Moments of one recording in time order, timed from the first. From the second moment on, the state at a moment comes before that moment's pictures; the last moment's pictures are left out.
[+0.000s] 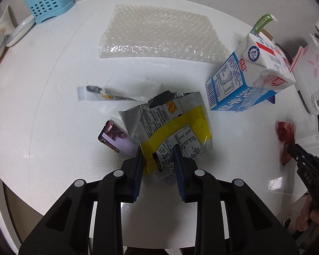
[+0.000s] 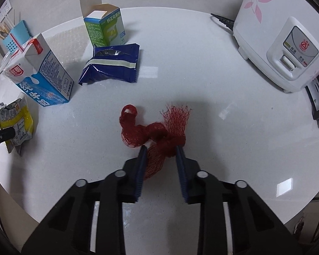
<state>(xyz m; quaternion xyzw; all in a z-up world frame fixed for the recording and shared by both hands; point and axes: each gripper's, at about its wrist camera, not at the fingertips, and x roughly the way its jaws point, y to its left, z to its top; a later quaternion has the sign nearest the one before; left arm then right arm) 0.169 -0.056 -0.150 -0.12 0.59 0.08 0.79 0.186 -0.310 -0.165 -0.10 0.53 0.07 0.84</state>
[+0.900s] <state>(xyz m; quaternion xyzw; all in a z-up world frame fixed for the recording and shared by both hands) 0.120 -0.046 -0.100 -0.11 0.54 0.03 0.83 0.139 -0.303 -0.119 -0.09 0.48 0.04 0.87</state>
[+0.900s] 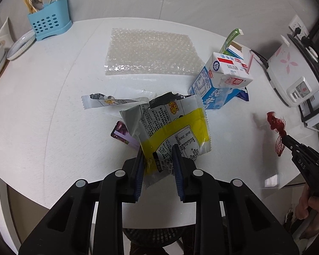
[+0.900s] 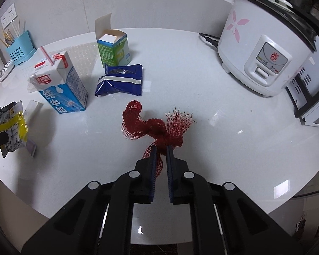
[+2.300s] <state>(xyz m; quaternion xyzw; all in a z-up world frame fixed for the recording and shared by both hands) -0.025 -0.030 -0.077 -0.08 0.52 -0.05 0.85 -0.048 -0.231 -0.094 -0.10 0.45 0.08 0.88</state>
